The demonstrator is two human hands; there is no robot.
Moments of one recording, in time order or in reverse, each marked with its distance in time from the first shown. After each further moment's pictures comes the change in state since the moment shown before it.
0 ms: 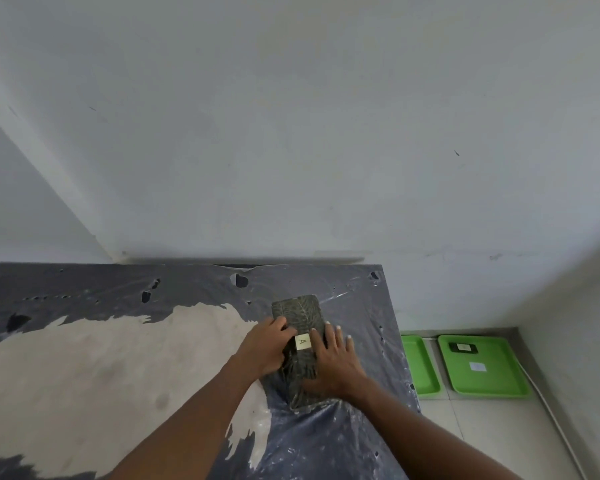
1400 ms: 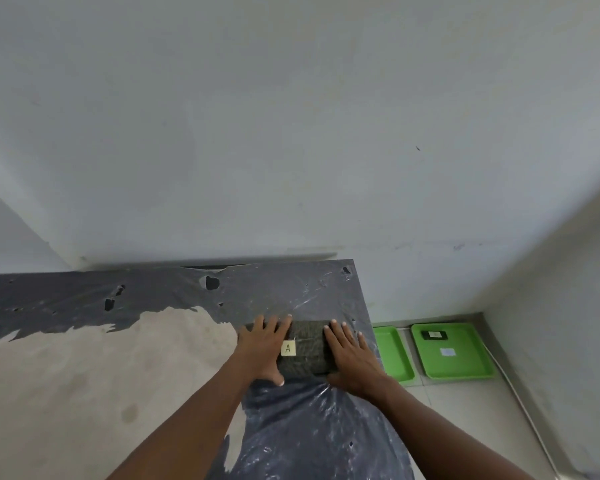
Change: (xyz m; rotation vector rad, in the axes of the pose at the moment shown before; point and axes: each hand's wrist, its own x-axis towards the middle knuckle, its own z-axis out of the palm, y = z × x) left_hand 0.018 0.028 0.015 0.125 -0.144 0.021; right_hand -0.035 0.072 -0.004 0.011 0.047 -0.022
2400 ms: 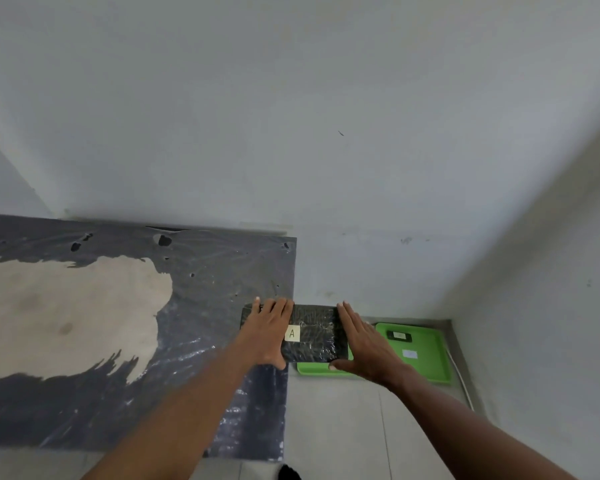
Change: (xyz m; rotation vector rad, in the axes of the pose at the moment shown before) left_hand 0.004 0.265 -0.029 0.022 0.215 -0.026; right_hand -0.158 0.227 -0.031 0.038 0.130 -0.179
